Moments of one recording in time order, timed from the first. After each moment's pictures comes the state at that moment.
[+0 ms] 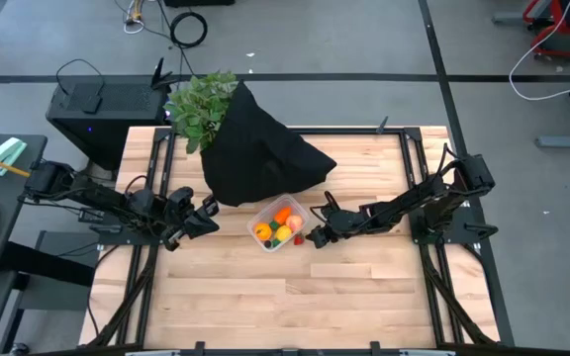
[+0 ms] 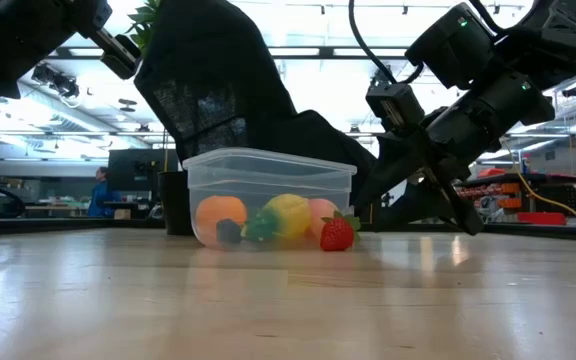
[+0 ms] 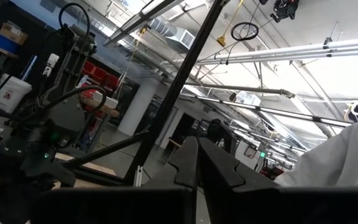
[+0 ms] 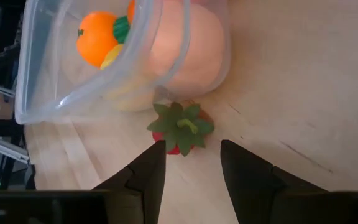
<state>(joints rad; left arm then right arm) -0.16 0.98 0.04 1.42 0.16 -0.62 0.15 1.65 0.56 0.39 0.14 1.21</state>
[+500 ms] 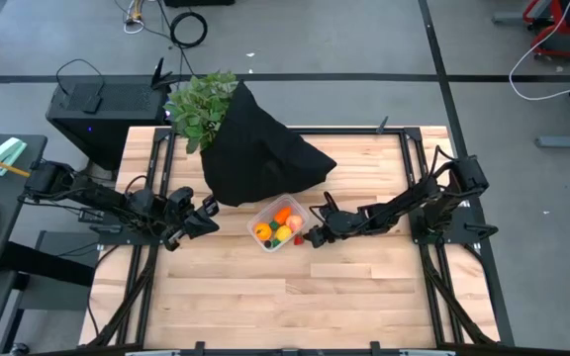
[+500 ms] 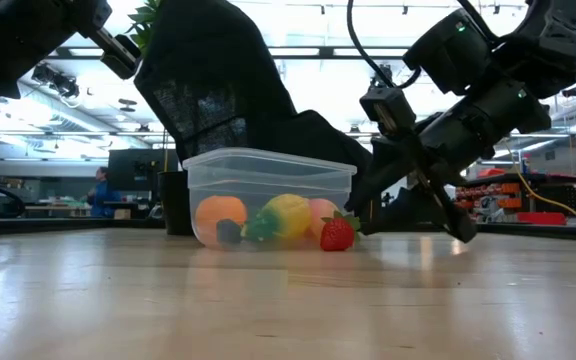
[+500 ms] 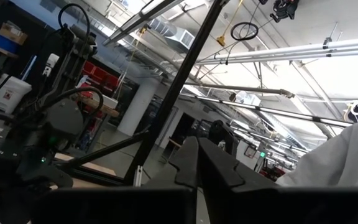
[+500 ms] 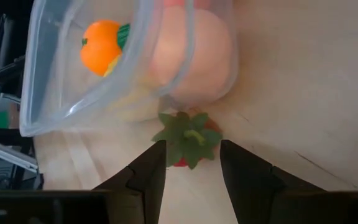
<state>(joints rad) -0.16 0.98 0.04 1.42 0.16 -0.62 0.15 1.70 0.56 0.48 0.15 1.24</state>
